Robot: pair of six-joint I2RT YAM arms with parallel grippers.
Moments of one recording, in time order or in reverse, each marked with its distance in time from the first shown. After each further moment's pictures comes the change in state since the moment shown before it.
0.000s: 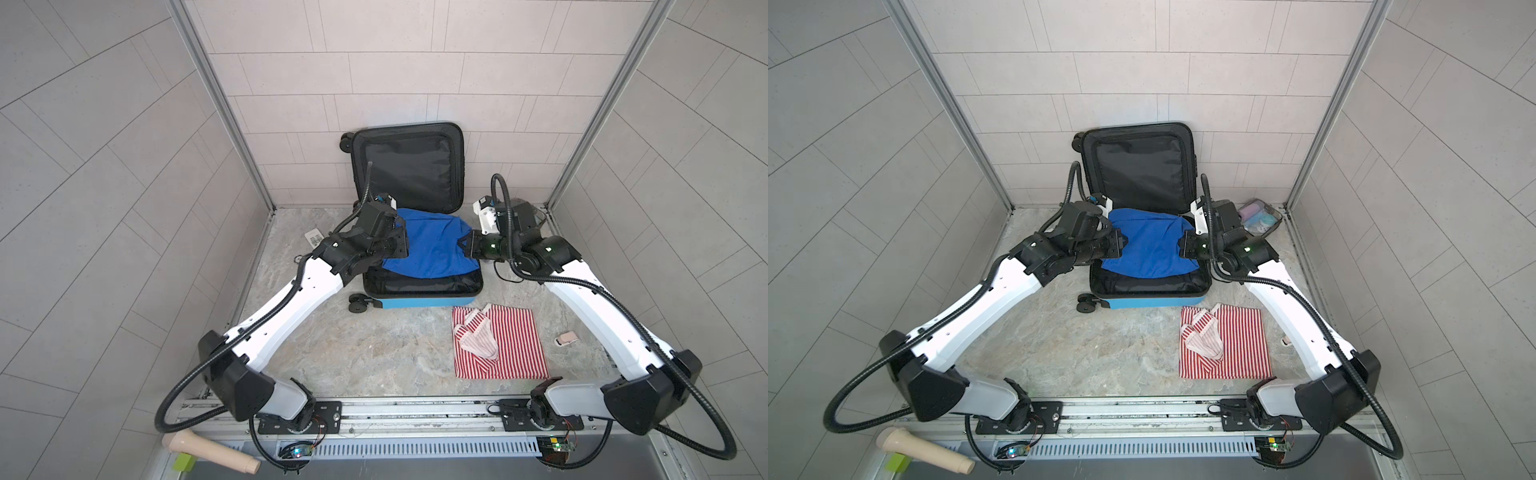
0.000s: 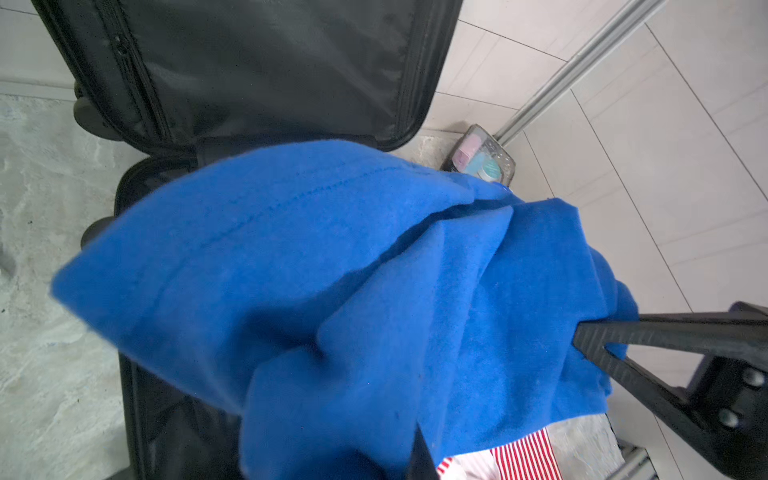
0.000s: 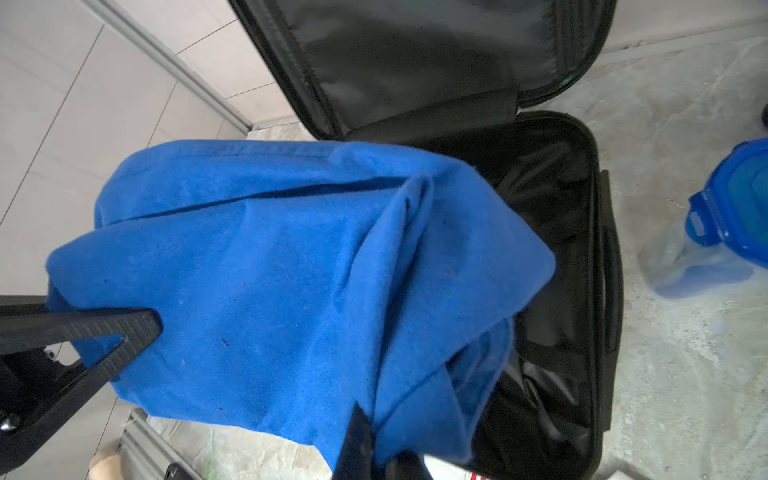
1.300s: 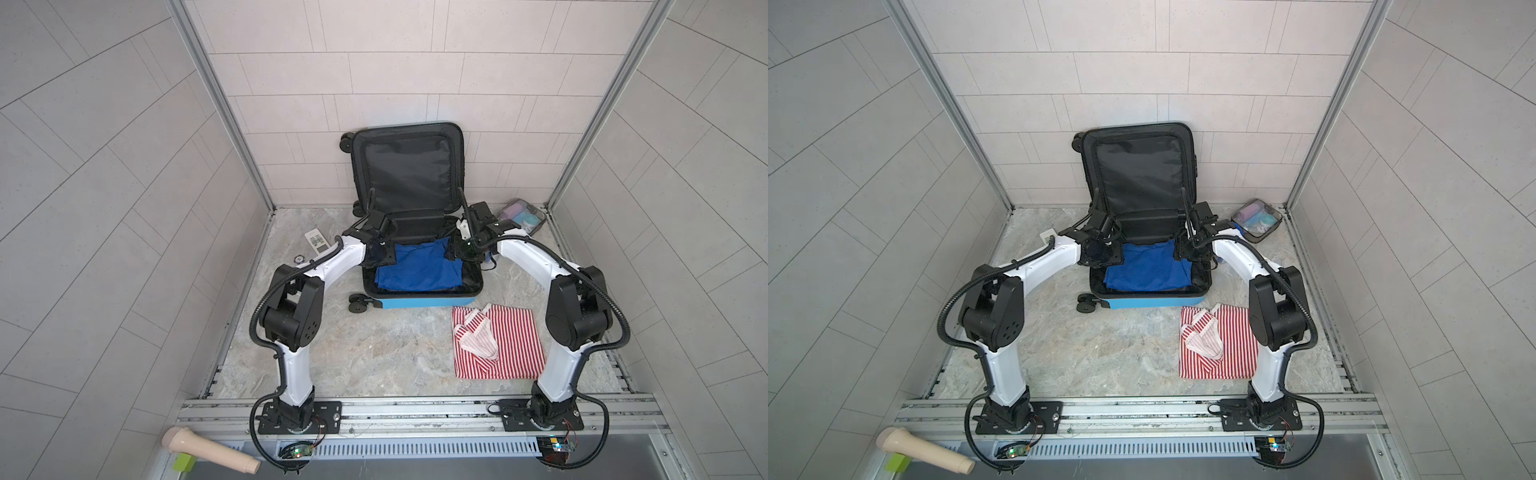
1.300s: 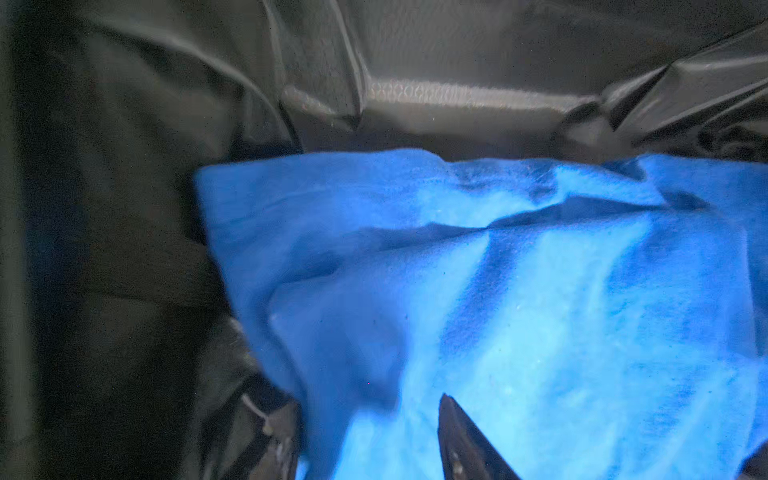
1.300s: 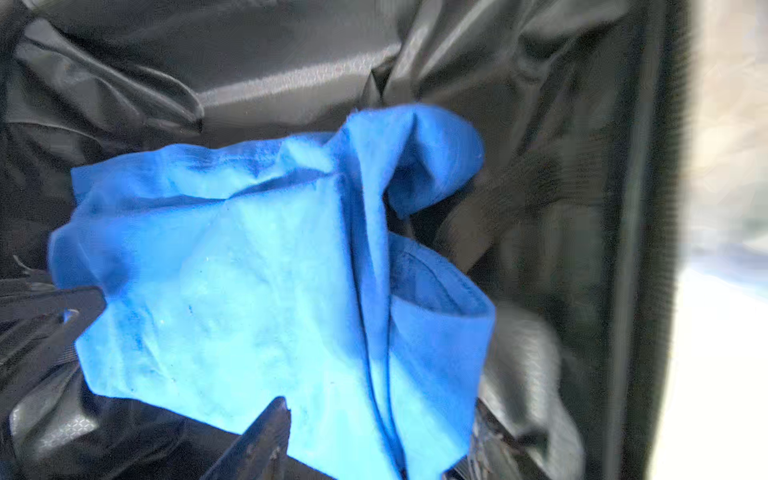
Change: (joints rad) left arm 0.190 0.395 -0.043 0.019 0.072 0.020; right arm -0.087 0.458 0.106 -0.054 0.021 -0.103
